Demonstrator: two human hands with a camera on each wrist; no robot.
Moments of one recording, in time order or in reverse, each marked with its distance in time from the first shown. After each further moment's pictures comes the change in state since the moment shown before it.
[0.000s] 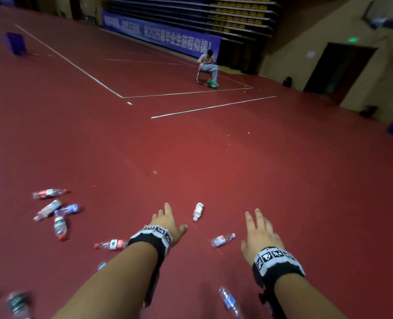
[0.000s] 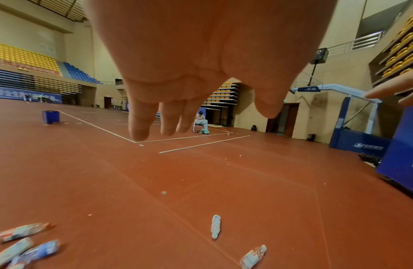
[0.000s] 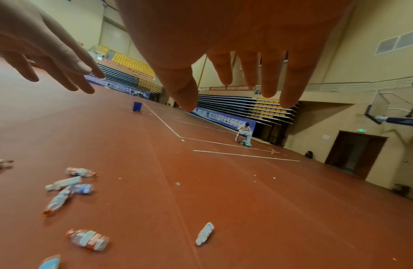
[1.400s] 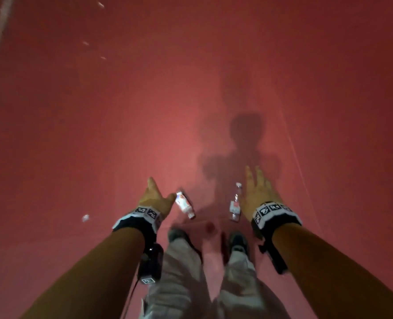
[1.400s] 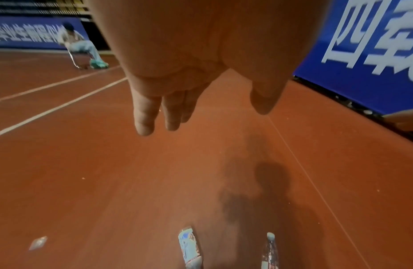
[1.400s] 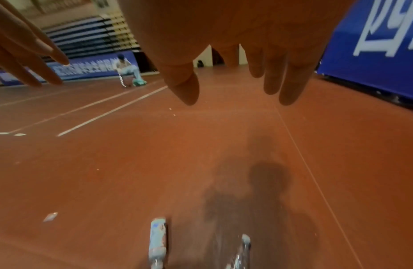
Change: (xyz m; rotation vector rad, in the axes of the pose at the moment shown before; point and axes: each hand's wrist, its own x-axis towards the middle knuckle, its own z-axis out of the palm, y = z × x) left_hand 0.731 0.349 0.070 0.491 -0.463 0.222; right_hand 0.626 0.145 0.179 0.583 -0.384 0.801
